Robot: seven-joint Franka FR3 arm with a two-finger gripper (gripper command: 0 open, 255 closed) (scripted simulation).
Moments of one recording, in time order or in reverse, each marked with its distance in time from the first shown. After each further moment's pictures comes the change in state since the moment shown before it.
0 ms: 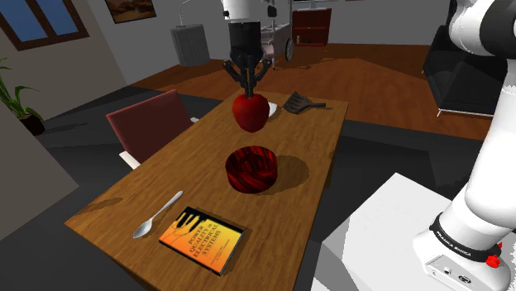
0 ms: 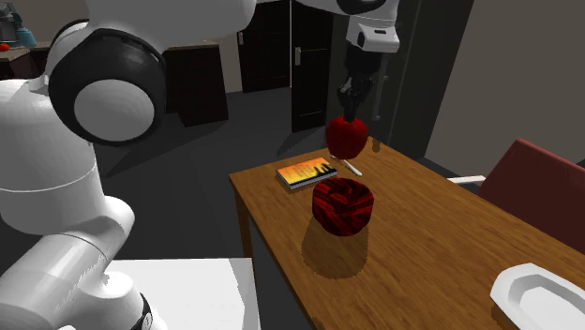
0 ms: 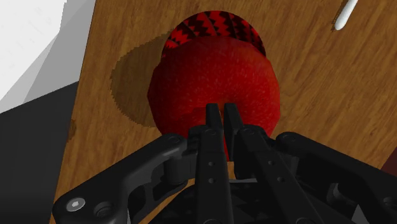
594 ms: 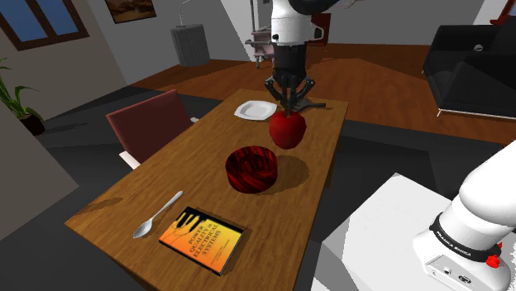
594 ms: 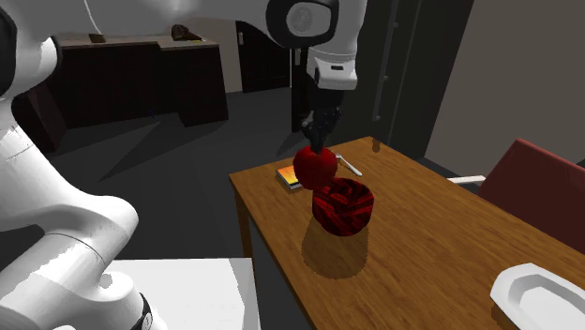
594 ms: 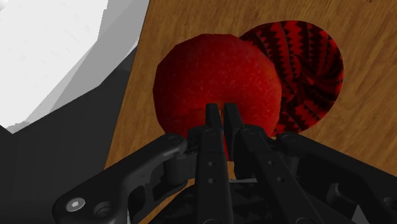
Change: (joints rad) arm -0.110 -0.452 -0.098 -0.595 0.236 0.186 -0.221
